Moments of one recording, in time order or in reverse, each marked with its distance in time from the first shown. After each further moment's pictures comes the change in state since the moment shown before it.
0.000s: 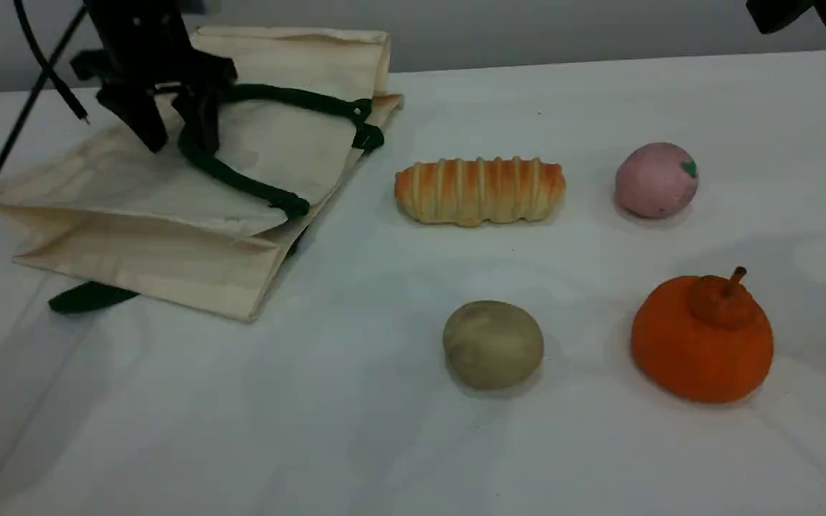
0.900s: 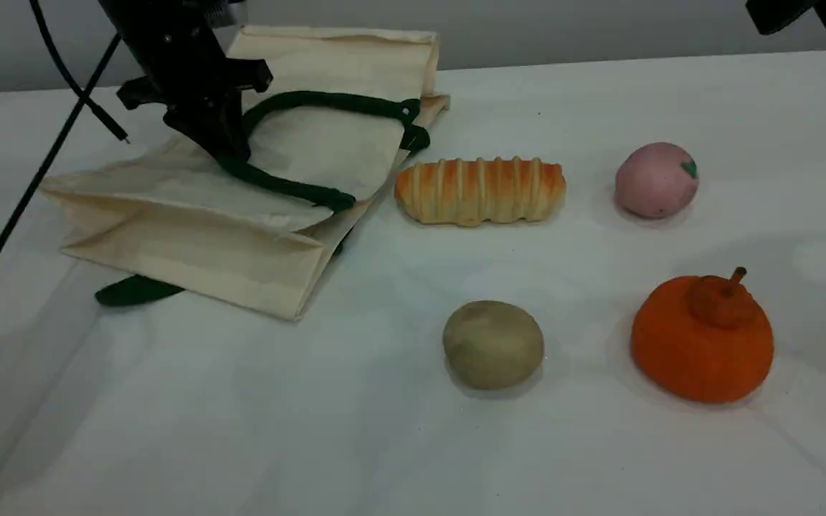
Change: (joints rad) left arm 0.001 0.022 -0.001 -0.188 -0.022 0.067; right arm 0.000 0.001 0.000 0.000 0.000 0.000
